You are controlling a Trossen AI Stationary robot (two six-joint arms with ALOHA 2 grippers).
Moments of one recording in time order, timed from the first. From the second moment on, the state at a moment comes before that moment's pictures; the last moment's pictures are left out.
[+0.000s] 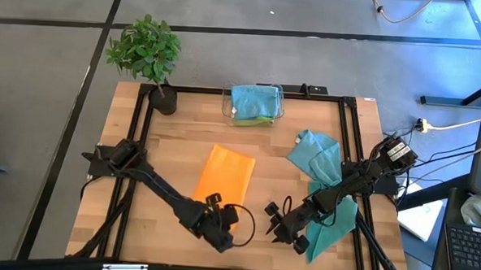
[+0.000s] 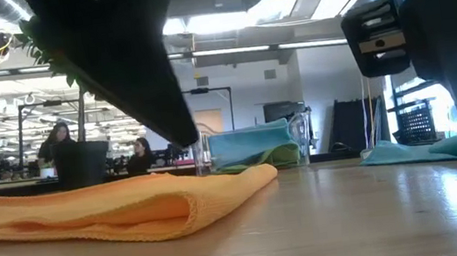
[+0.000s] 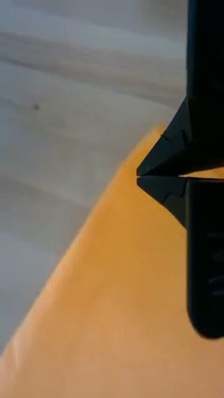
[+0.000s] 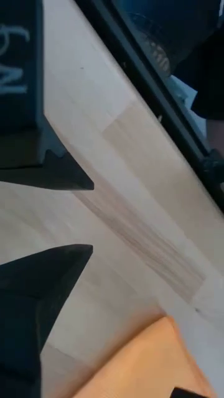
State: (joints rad) left arm -0.58 2.03 1.46 -0.61 -0.44 -0.87; right arm 0.61 1.72 0.78 0.21 -0.04 -0.16
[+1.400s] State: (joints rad) left arm -0.52 2.08 1.40 -0.33 -0.36 -0.63; right arm 0.61 1.79 0.78 0.43 -0.02 -0.33
